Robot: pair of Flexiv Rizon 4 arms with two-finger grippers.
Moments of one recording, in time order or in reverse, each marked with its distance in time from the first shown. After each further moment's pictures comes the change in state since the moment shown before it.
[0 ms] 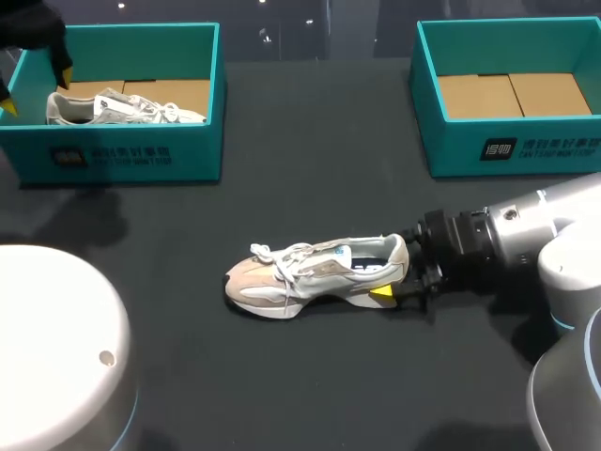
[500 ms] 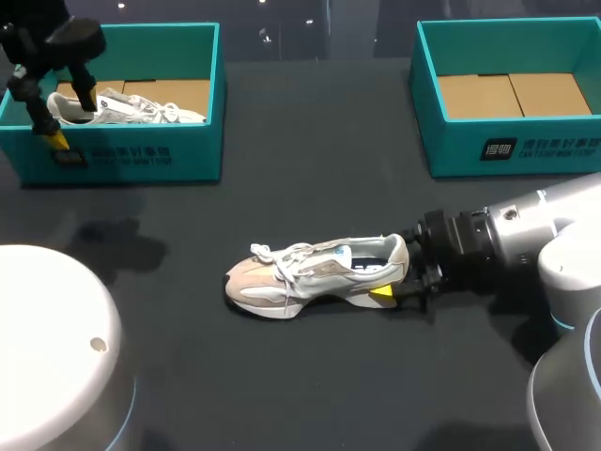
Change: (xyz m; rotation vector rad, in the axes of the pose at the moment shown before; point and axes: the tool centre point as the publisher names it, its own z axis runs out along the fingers) left arm 0.025 -0.101 0.008 0.070 -0.038 -0.466; right arm 0.000 0.000 0.000 0.000 0.000 0.000
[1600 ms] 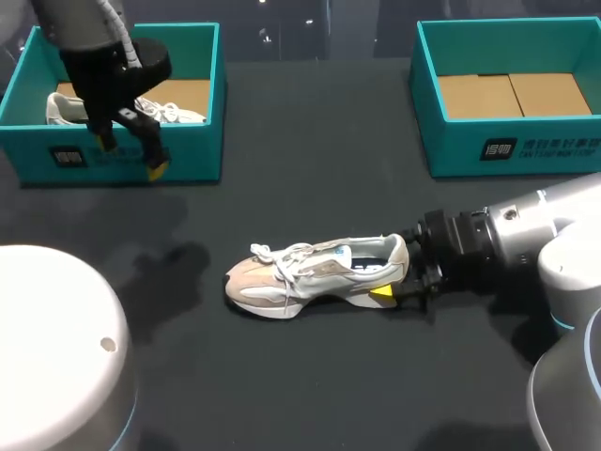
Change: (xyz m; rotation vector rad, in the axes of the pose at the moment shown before) left arm 0.042 -0.085 0.029 -0.051 -0.124 -1.051; right arm 0.000 0.000 0.000 0.000 0.000 0.000
